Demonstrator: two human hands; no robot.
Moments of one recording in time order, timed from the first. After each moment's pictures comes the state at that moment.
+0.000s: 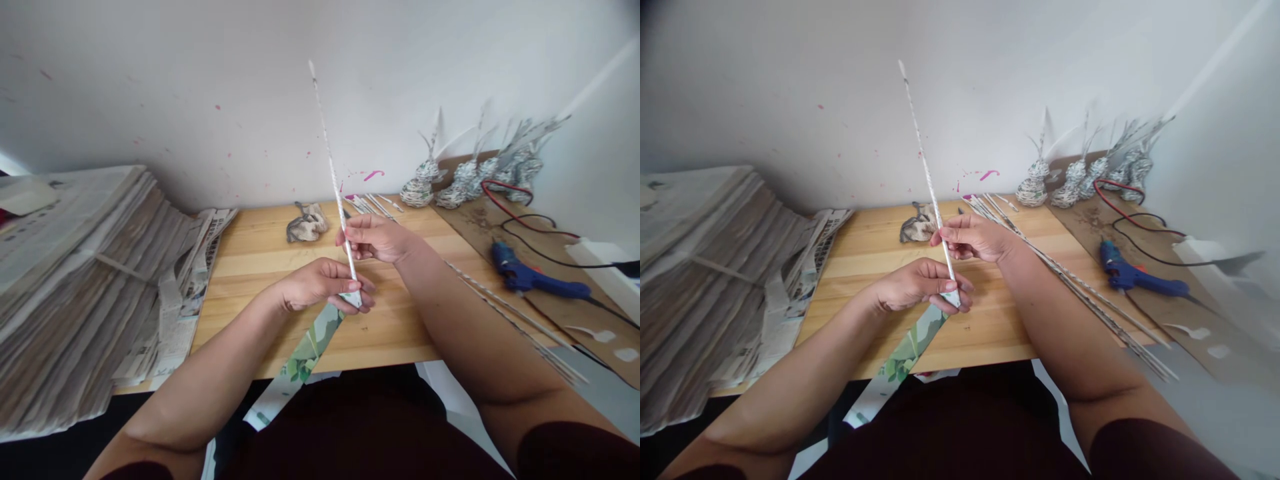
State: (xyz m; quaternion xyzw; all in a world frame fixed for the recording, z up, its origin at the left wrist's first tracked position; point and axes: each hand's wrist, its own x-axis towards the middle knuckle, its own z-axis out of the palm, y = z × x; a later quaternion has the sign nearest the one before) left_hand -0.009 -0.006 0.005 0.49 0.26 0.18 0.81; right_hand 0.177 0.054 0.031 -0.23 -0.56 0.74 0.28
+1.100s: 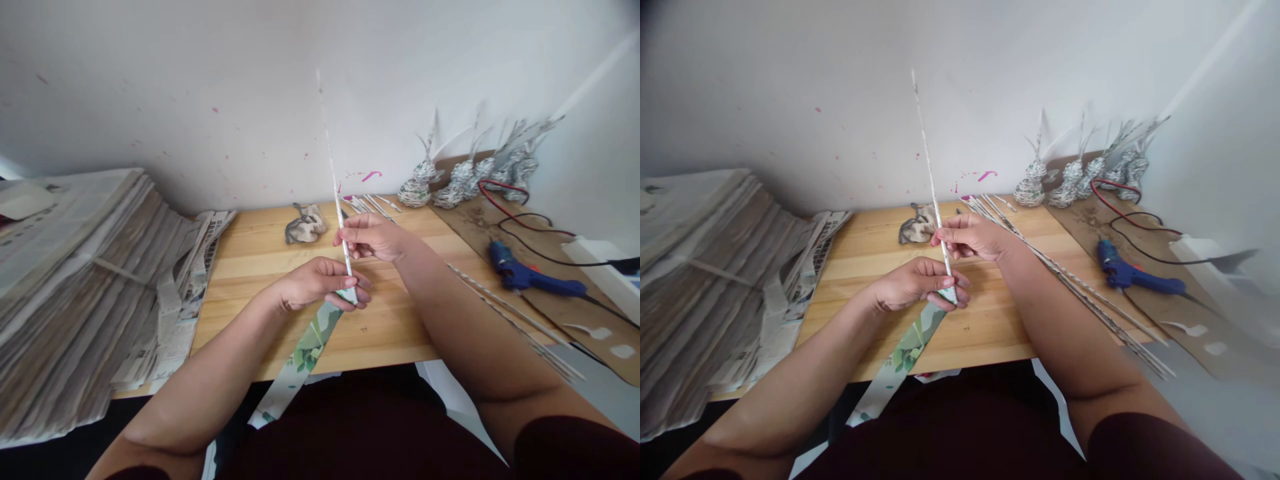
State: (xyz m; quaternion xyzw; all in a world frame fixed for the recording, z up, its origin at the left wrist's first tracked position) left_hand -0.008 -0.006 0.009 0.47 0.29 0.20 0.81; right_hand 0.177 0.057 0.029 -0.26 -0.60 0.70 0.29
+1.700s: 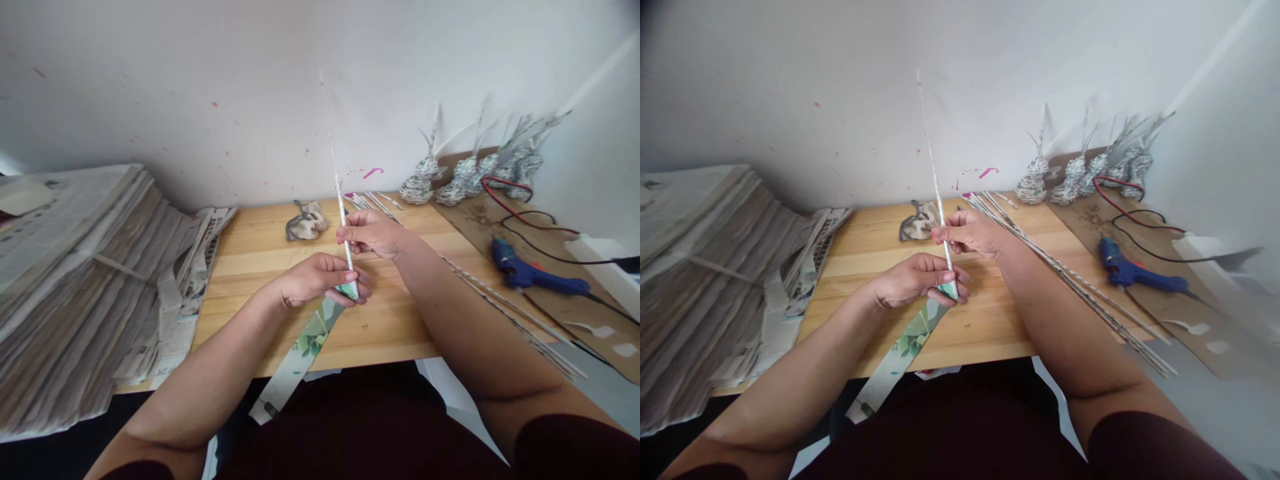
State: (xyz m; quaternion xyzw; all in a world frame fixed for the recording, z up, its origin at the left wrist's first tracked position) left_hand -0.011 -0.004 0.008 0.49 0.28 0.20 0.80; right_hand 0.171 0.054 0.033 -0.31 -0.59 0.68 0.31
